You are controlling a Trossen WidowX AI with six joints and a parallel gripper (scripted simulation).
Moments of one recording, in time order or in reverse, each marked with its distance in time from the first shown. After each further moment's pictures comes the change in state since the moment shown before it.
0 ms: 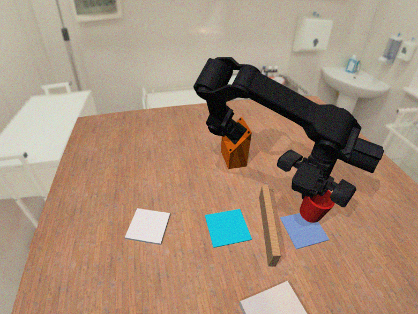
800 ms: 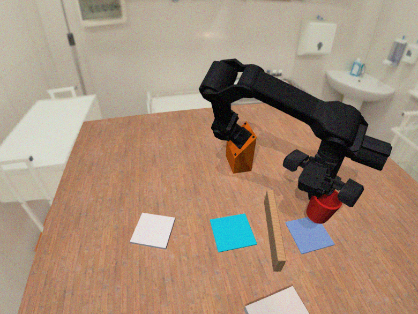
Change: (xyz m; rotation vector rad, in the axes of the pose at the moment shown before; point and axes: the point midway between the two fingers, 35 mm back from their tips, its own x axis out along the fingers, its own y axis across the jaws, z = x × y) arm -0.014 -0.001 -0.002 0.004 0.000 0.008
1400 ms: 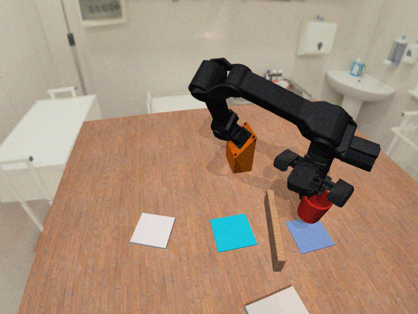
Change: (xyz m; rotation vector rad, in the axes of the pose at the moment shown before) arm 0.002 -0.017 0.015 0.001 0.003 -0.006
